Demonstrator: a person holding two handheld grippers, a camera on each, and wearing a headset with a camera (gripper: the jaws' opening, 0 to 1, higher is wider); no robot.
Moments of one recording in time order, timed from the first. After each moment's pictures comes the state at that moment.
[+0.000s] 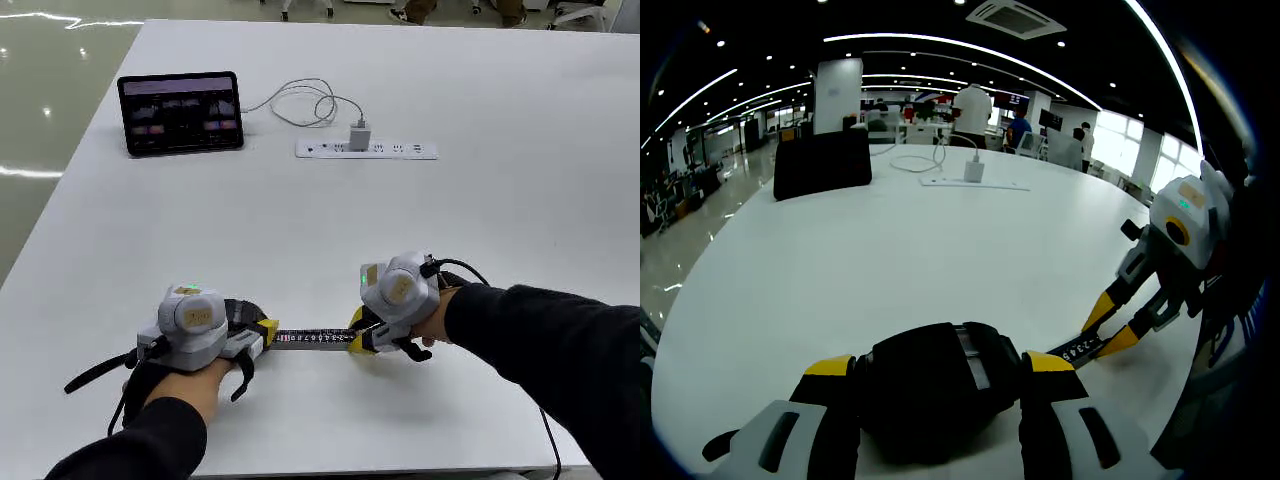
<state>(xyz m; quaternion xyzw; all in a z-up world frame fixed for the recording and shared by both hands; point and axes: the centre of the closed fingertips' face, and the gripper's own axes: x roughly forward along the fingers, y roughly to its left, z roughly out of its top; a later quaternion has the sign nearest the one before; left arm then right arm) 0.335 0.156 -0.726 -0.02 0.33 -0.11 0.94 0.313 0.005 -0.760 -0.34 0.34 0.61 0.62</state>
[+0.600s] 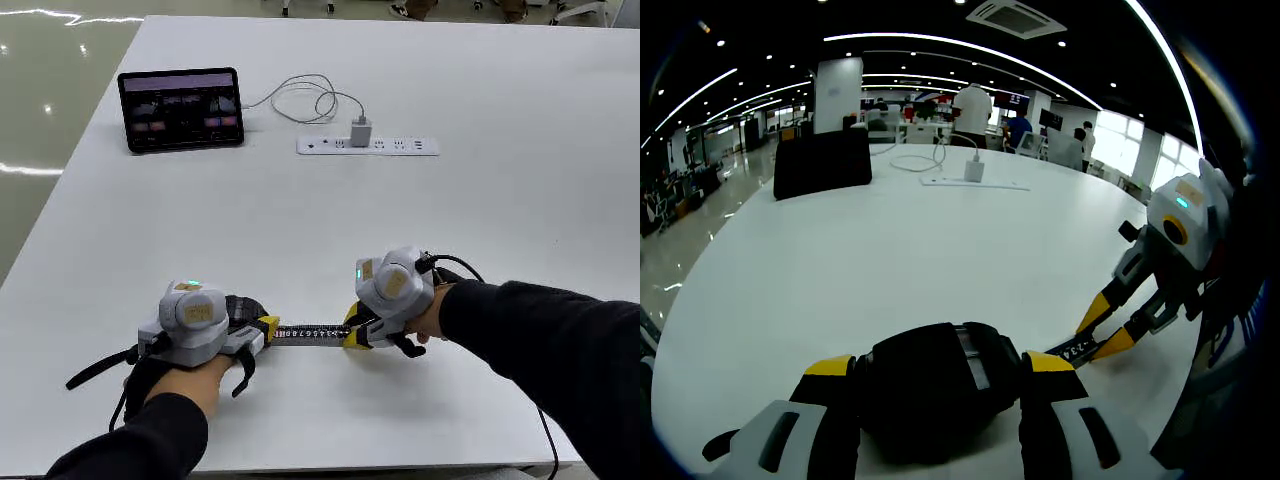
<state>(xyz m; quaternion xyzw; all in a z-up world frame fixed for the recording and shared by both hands) 0.336 0.156 -0.727 -0.02 0.33 -0.11 0.94 0.314 0.013 -0.761 -0.33 0.34 0.61 0.63</state>
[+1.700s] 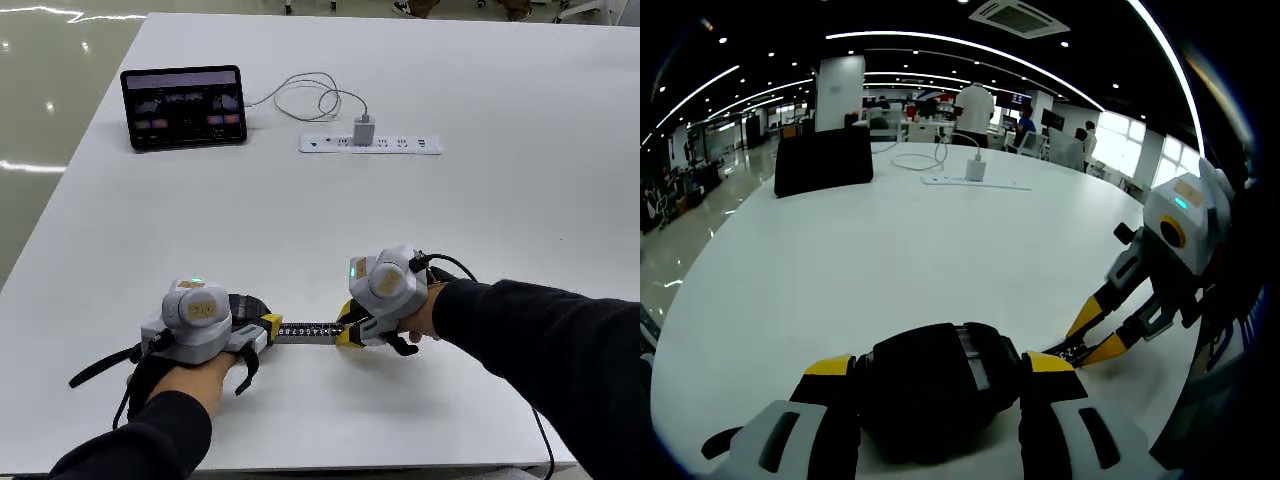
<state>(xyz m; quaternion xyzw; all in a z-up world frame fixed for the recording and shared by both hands) 0.335 0.156 -0.726 -0.03 0.33 -0.10 0.94 0.316 0.029 -0.762 -0.33 0.33 0.62 0.63</state>
